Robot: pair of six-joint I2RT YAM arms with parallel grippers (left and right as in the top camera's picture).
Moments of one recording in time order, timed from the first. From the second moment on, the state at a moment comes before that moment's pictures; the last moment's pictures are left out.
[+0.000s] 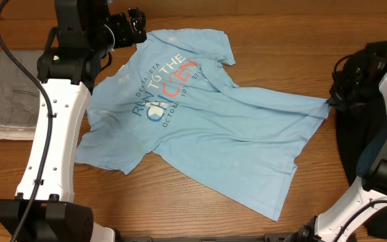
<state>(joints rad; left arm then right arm) -0.07 1.67 1.70 -0.58 0.19 -0.29 -0.41 2.05 1.61 -1.03 -0.29 0.41</state>
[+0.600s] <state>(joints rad) -0.07 1.67 1.70 -0.58 0.19 -0.29 -0.38 2.11 1.61 -0.88 -0.24 0.41</state>
